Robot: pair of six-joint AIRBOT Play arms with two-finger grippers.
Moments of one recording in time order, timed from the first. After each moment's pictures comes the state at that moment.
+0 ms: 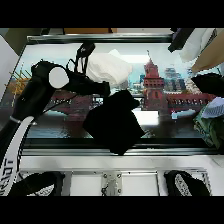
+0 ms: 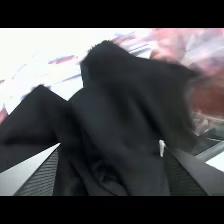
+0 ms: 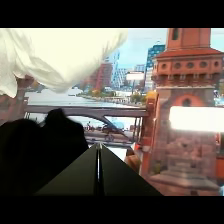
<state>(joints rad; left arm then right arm) -0.46 -1.32 1.49 1.28 -1.19 -1.73 -0.35 -0.84 1.20 -0.86 1.18 1.23</state>
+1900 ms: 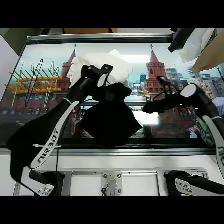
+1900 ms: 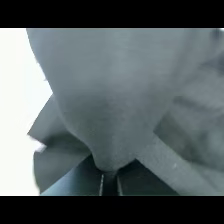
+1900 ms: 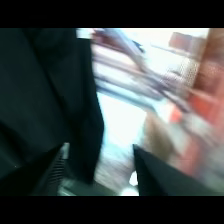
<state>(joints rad) -0.60 -1.71 1.72 1.68 -1.39 -1.81 0.04 -1.35 1.06 -0.97 1.13 1.18</state>
